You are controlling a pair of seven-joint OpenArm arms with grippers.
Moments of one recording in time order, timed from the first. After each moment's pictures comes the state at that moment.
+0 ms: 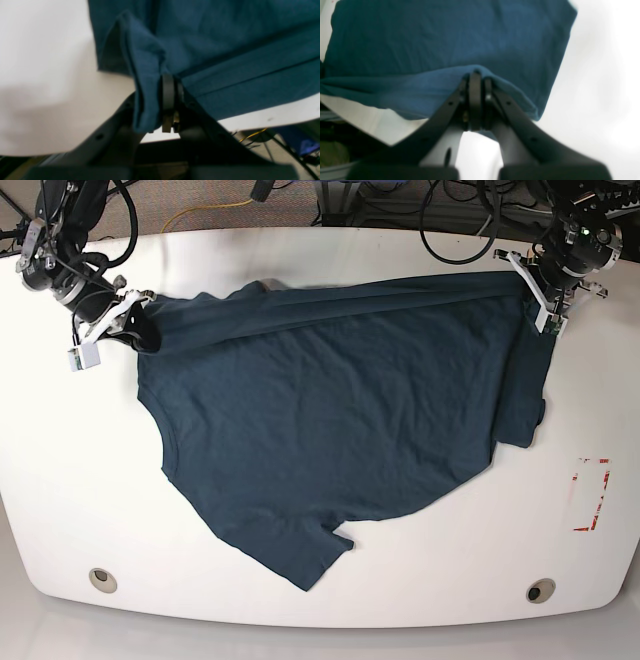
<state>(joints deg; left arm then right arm) 23.2 -4.3 -35.4 114.4 -11.8 -43.2 62.8 -19.7 19.0 33.2 101.0 56.3 35.6 -62.0</state>
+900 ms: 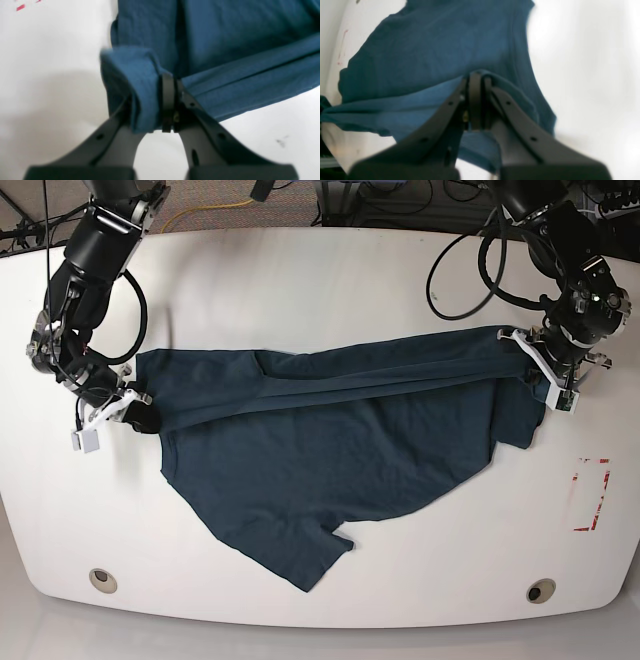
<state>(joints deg) 3.6 -4.9 -35.6 105.4 -11.6 -43.2 62.8 9.8 17.3 30.1 72.5 46.9 35.6 -61.5</state>
